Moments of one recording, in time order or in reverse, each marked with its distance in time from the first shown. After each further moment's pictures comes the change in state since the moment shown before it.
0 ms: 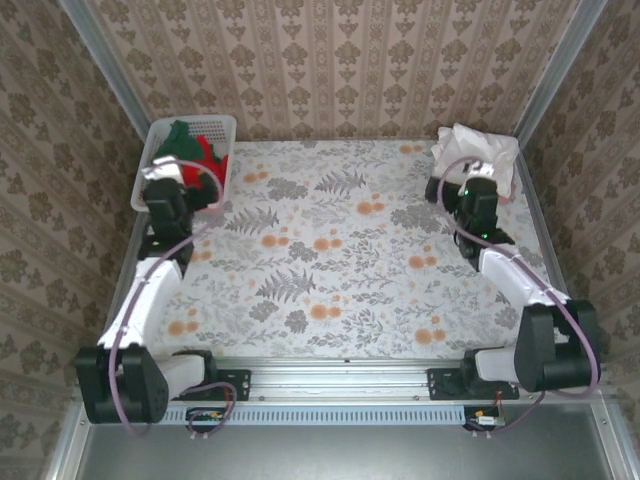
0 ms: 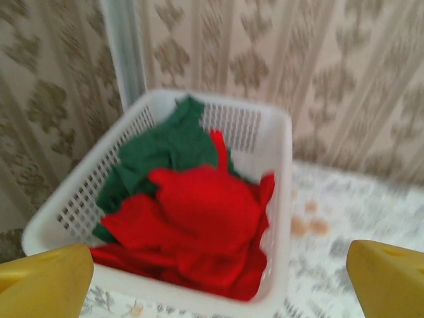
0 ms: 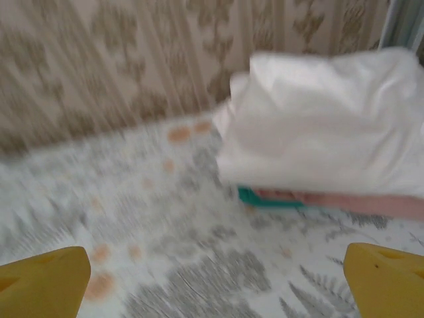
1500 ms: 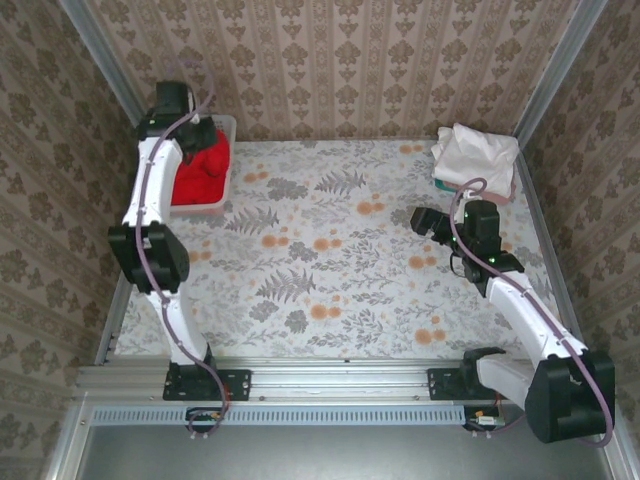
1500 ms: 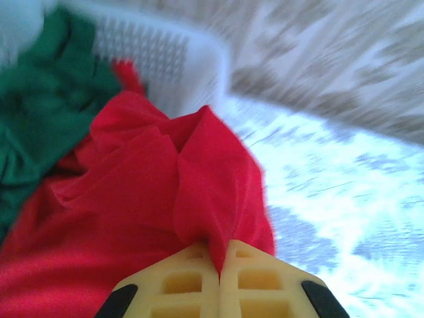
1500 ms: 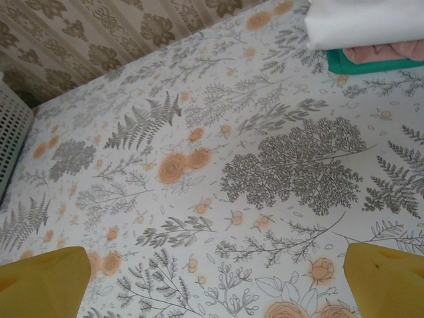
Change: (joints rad) left arm -0.027 0.826 1.267 -0.908 0.269 -0.069; right arm 0.066 -0.245 -0.140 -0.280 -0.261 0.156
